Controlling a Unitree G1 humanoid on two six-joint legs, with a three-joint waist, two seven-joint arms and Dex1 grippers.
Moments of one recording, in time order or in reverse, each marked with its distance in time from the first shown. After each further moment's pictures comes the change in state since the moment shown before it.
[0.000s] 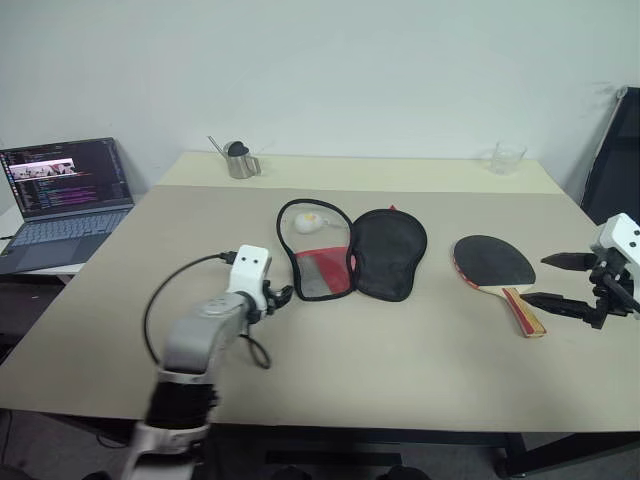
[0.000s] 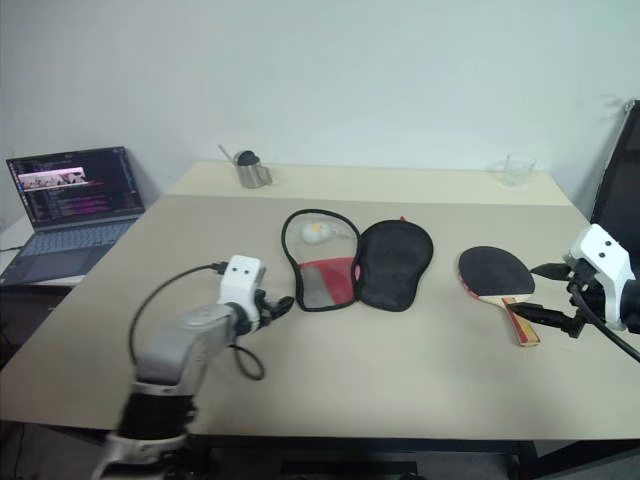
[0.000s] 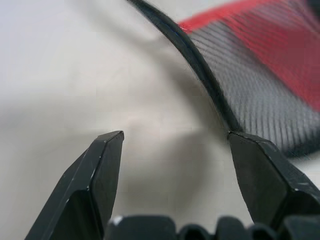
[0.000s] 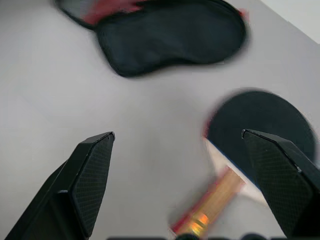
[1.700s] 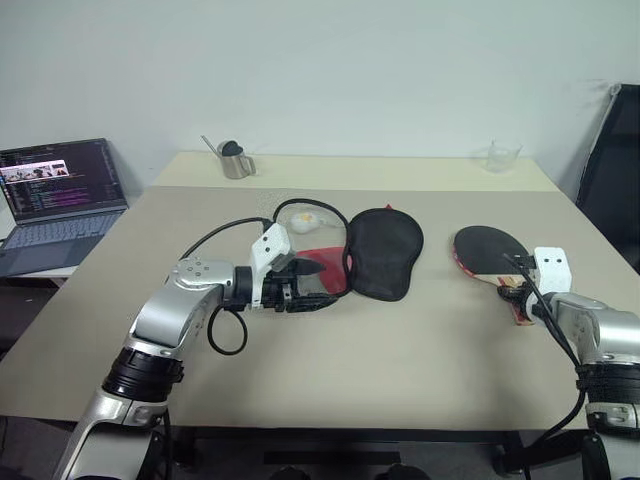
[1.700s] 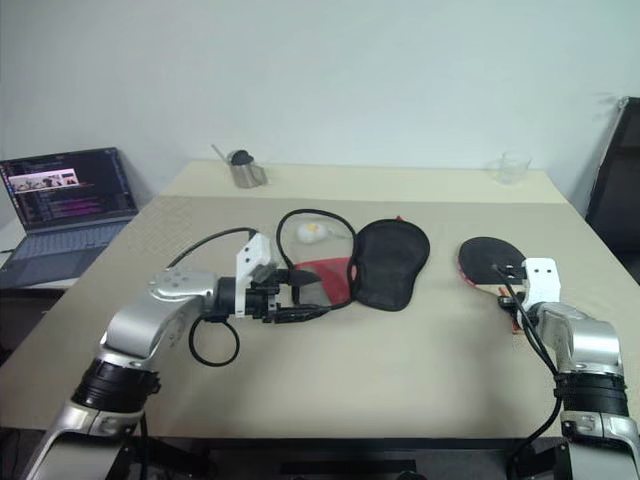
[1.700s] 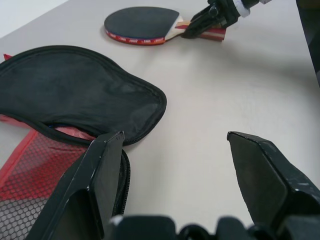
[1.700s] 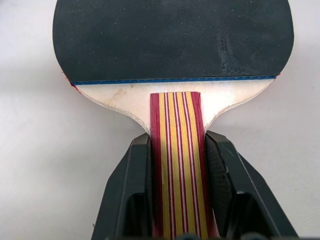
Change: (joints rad) left arm -0.139 0.089 -0.116 0.116 -0.111 -0.431 -0.606; right arm -0.329 0.554 0.076 0.312 -0.181 0.251 -0.728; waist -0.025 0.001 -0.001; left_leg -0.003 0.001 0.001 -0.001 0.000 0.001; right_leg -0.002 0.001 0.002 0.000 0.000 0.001
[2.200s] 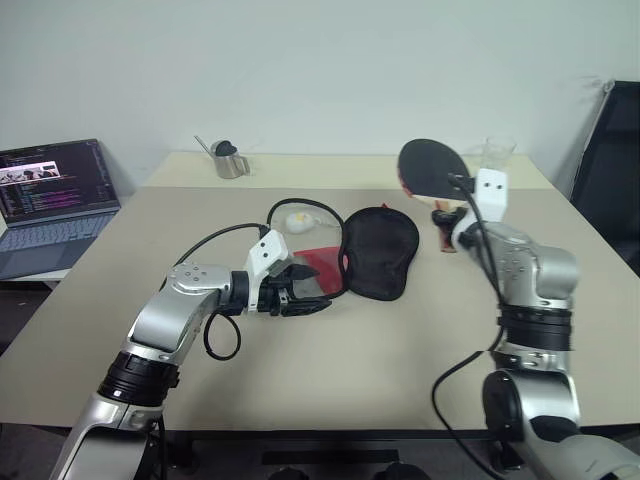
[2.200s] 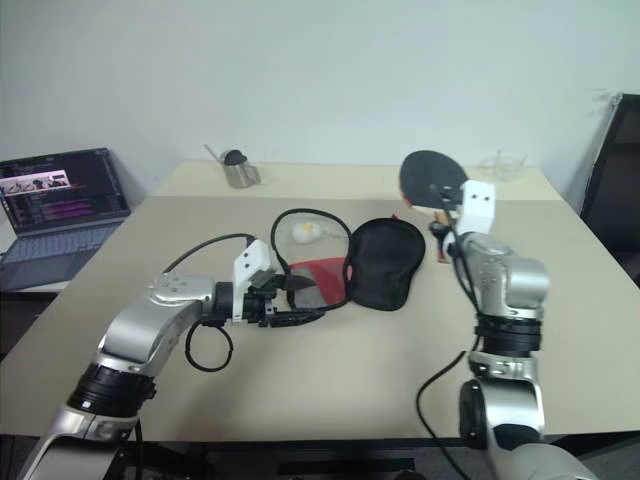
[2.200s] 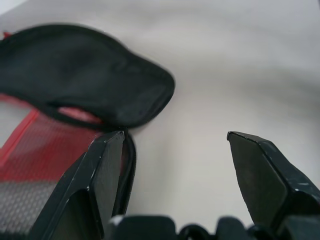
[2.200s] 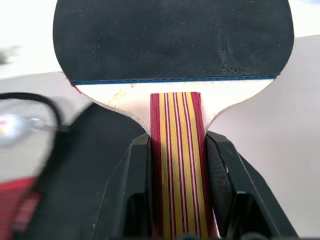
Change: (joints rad) left arm 0.033 0.025 -0.005 0.009 0.045 -0.002 0.009; right arm -0.383 0.456 -0.030 -0.075 0.026 0.072 -0.333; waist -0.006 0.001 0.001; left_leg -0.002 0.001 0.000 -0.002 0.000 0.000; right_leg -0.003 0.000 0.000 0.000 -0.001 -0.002
